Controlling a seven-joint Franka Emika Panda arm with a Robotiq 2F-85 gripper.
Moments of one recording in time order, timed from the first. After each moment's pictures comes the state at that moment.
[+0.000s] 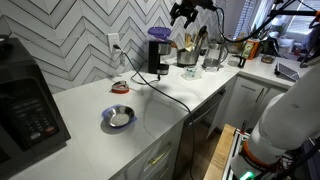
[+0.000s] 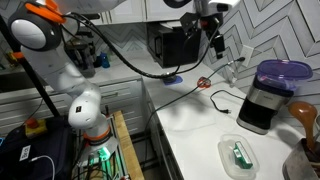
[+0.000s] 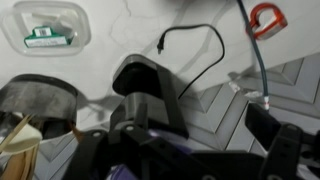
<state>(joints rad) -0.17 -0.26 -0.18 -1.78 0.07 1.96 0.10</state>
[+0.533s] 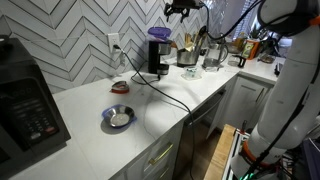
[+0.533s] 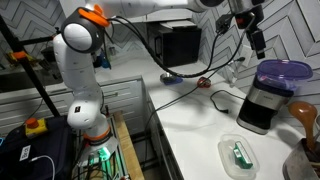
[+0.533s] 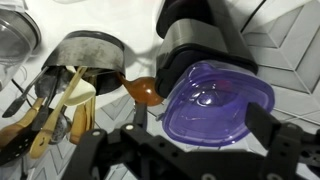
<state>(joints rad) -0.21 0.09 -0.19 -1.40 -0.16 2.01 0.40</state>
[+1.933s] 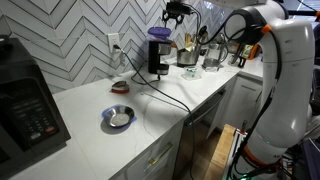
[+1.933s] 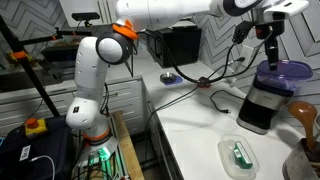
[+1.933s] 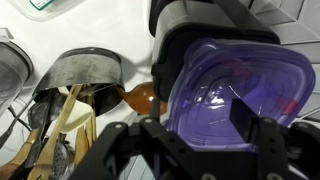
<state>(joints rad) -0.26 0.38 -0.23 -1.06 -0.02 1.89 0.50</state>
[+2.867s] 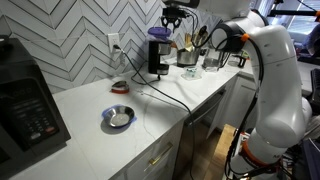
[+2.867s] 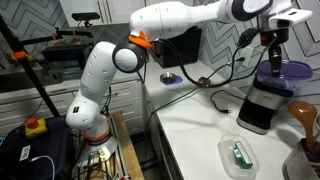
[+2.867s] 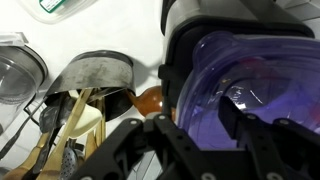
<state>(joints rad) -0.27 0.55 -0.26 -0.84 -0.04 1.77 0.55</state>
